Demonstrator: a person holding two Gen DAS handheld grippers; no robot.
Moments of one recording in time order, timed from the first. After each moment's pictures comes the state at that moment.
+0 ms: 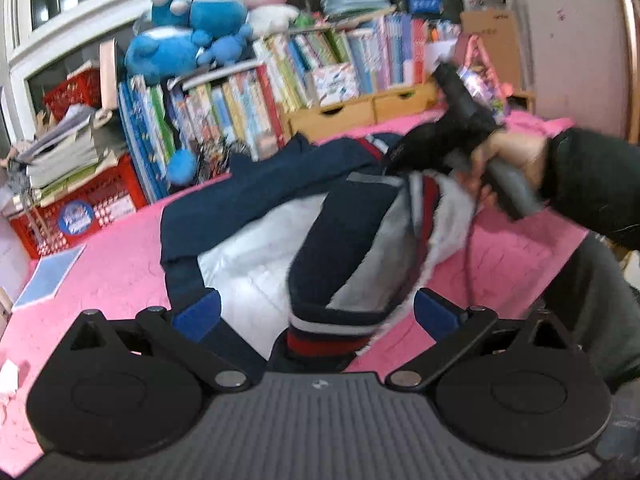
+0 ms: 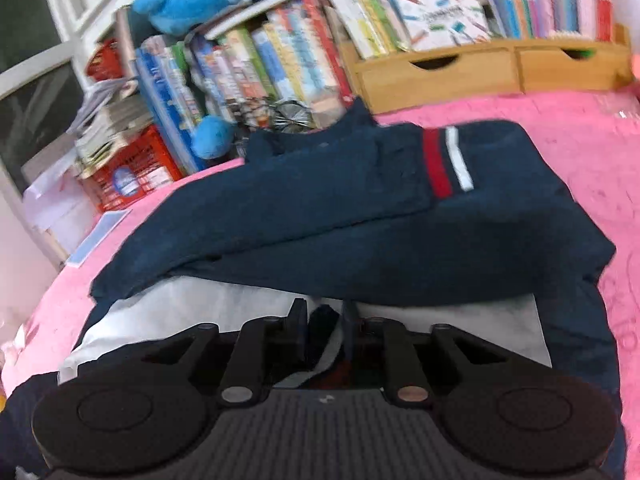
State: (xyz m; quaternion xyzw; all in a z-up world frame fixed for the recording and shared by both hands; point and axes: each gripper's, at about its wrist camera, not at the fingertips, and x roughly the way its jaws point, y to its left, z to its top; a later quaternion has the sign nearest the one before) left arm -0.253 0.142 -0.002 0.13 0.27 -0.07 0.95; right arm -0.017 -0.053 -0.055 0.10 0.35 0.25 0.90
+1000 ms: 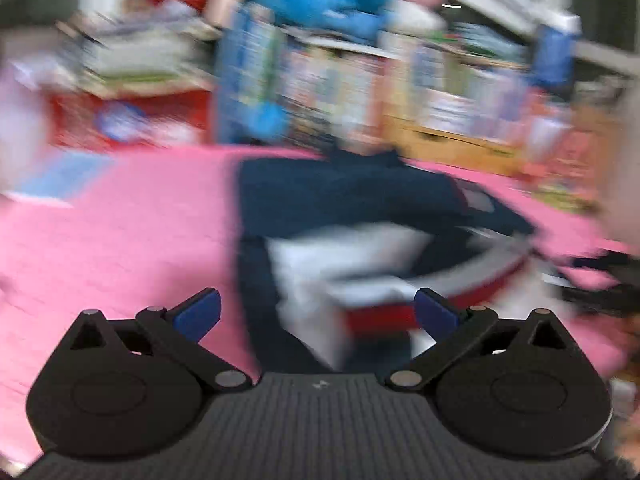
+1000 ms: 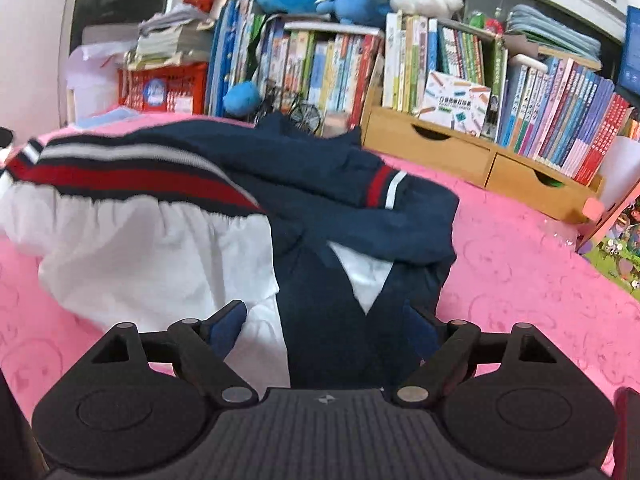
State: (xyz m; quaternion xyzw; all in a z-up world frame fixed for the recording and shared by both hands) left arm -0.202 0.261 0.004 -0.08 0.30 -0.06 0.95; right arm -0.110 -0.118 -0.065 -0.14 0.26 0.24 0.92
